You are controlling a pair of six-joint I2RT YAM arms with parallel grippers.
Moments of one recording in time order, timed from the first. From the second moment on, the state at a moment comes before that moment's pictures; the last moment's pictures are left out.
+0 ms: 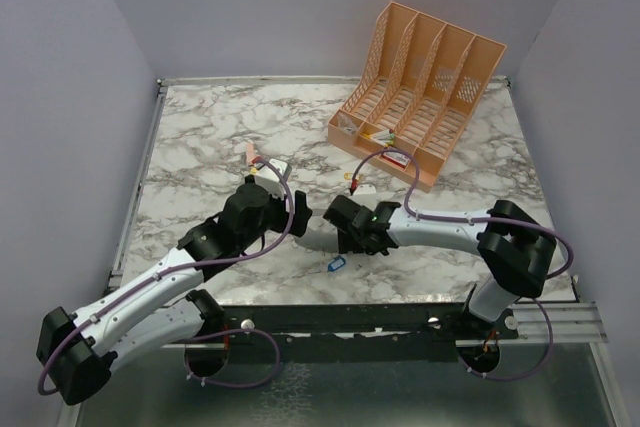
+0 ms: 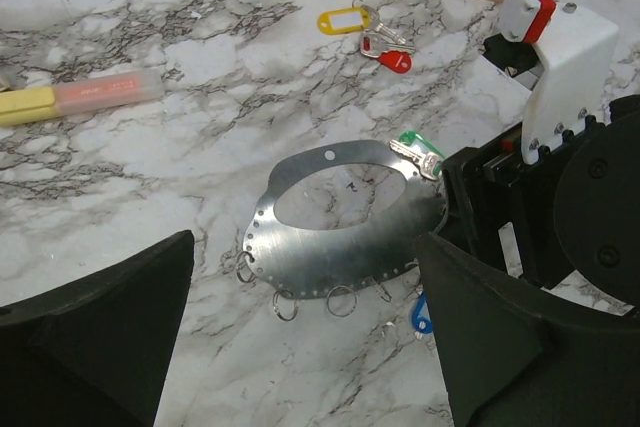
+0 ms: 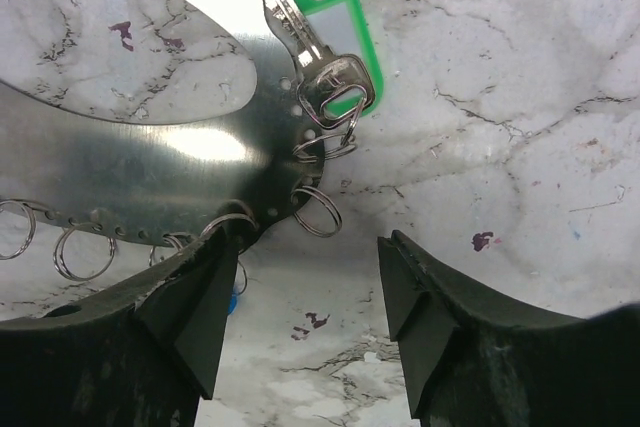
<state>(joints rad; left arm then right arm) -0.79 0.83 0.62 -0.22 -0.19 -0.31 1.03 1.65 0.96 -0.56 0.38 0.89</state>
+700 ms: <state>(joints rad) -0.79 0.93 0.62 -0.22 -0.09 -0.30 1.01 1.52 0.74 -0.26 0.39 0.86</state>
